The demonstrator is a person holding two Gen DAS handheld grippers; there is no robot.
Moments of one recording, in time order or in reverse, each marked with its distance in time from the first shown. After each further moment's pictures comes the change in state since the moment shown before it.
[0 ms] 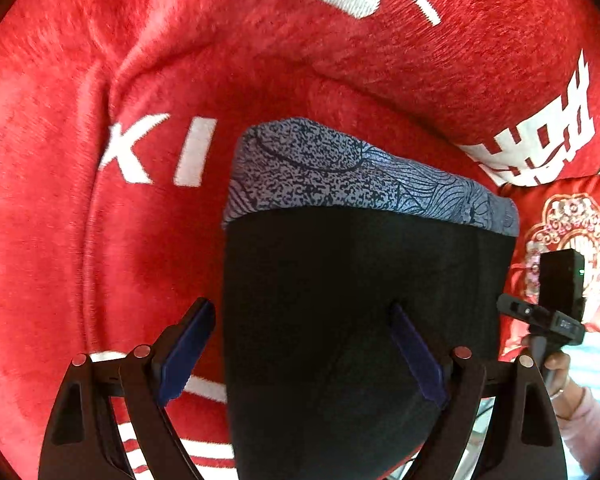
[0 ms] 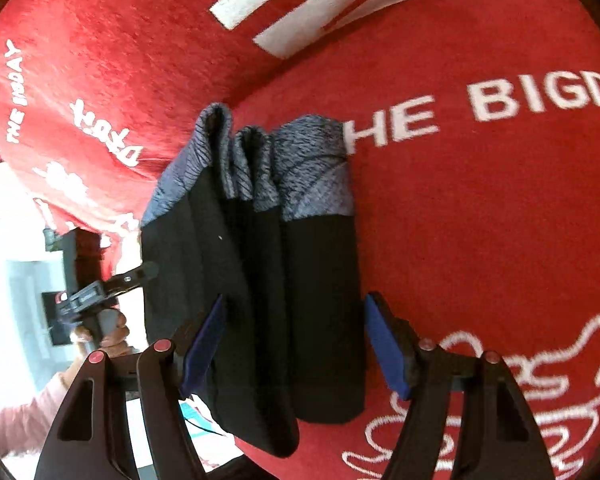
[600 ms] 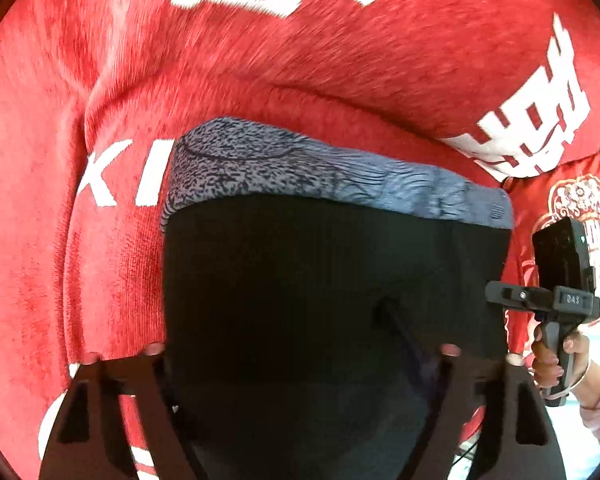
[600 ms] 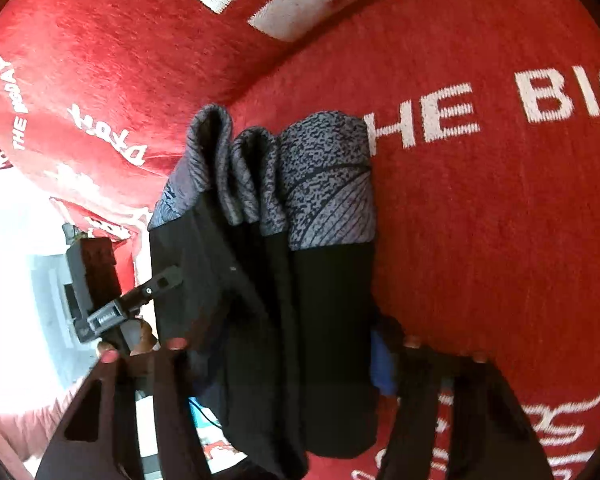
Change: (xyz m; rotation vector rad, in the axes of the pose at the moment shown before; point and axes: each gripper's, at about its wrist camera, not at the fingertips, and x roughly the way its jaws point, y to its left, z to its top) left arm 0.004 -0.041 -0.007 0.080 -0.080 0.076; right arm 0.016 -0.001 0.020 0.039 0.072 0.090
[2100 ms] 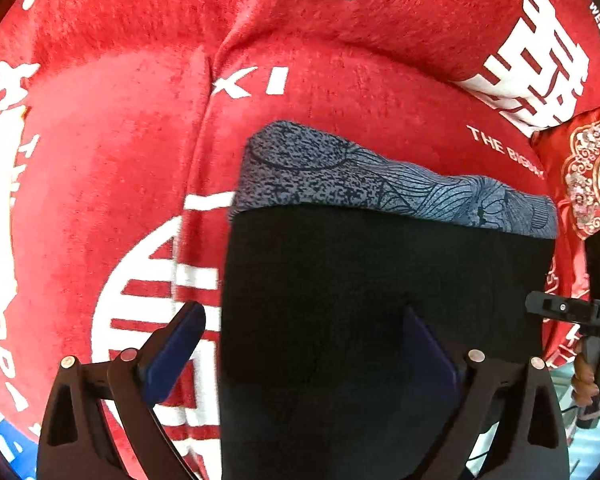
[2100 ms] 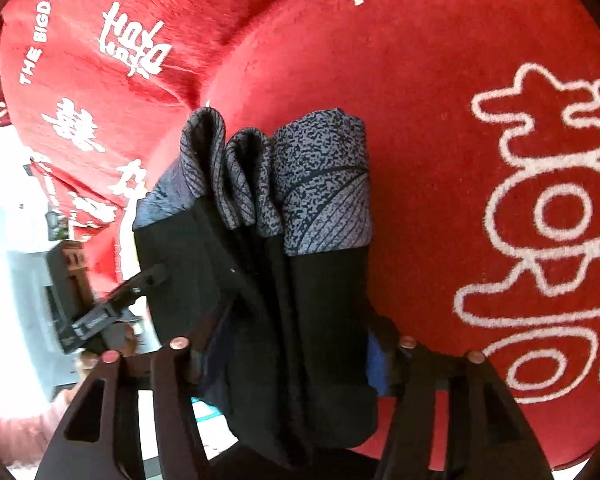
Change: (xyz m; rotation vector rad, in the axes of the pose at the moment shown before) left arm -0.066 0.029 -0.127 0.018 -0.032 0.229; right arm 0.031 0.046 -0.128 -0.016 -0.037 -0.104
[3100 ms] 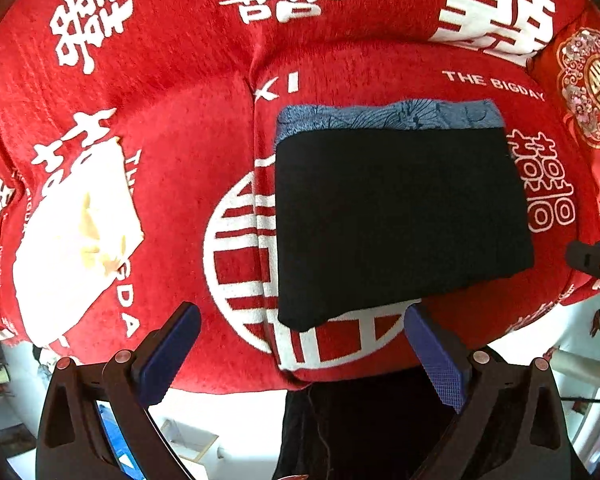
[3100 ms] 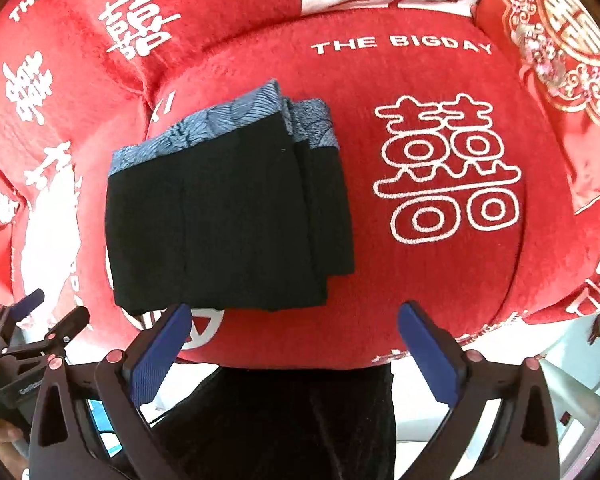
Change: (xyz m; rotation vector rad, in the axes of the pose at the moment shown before) left arm -0.130 -0.046 -0.077 0.164 0.049 0.286; right arm -0.064 0.115 -0.099 -0.008 -0.118 -0.524
